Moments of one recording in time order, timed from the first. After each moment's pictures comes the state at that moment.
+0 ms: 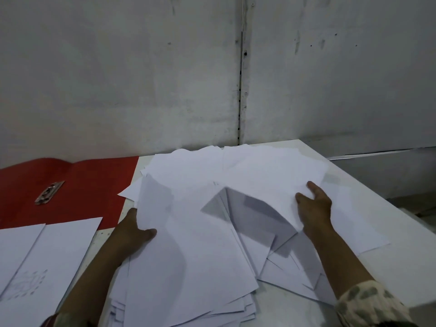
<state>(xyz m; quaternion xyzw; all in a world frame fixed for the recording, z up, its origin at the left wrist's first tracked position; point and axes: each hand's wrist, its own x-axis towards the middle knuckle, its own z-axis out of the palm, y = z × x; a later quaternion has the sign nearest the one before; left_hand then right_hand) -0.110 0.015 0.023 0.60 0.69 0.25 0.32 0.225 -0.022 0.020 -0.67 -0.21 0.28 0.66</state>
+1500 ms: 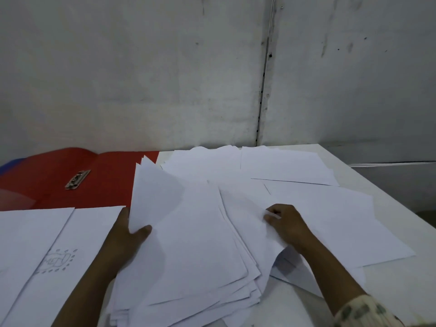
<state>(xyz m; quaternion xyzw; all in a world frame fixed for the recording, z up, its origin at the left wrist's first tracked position) -0.147 -0.022 0.022 0.56 0.67 0.37 0.33 0.164 -0.019 0.001 -0.70 -0.54 0.28 0.37</state>
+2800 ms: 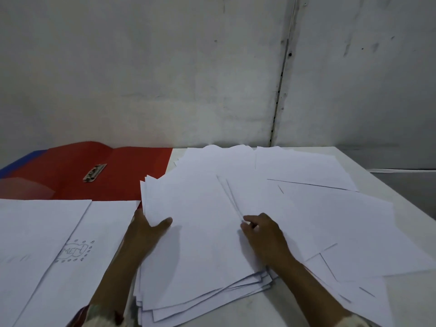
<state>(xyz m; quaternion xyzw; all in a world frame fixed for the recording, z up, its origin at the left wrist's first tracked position) -0.152 0.001 -0.003 0.50 0.71 0.38 0.32 0.090 -0.024 -0.016 -0.70 -0.59 0.24 0.33</state>
